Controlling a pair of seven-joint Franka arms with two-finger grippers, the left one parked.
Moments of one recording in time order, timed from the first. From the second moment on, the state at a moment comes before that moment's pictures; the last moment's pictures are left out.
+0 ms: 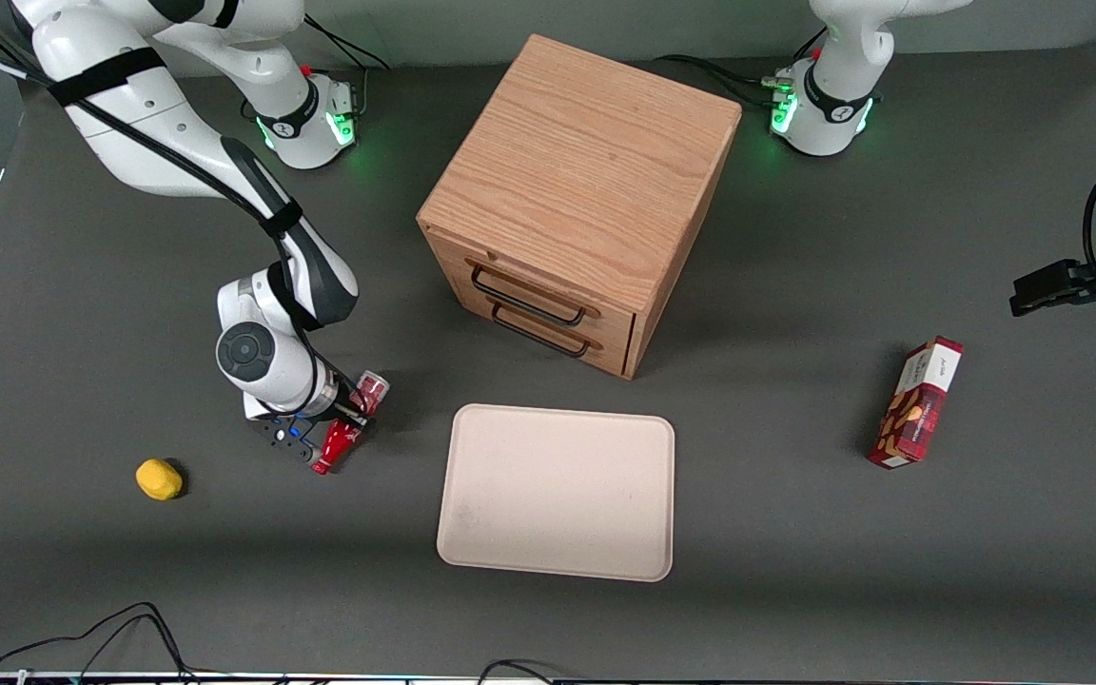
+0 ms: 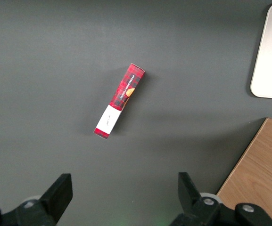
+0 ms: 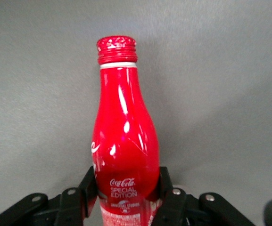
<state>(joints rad) 0.07 0.56 0.19 -1.92 -0.18 2.45 0.95</state>
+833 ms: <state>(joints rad) -0.06 0.18 0.28 -1.59 -0.05 1.56 0.60</state>
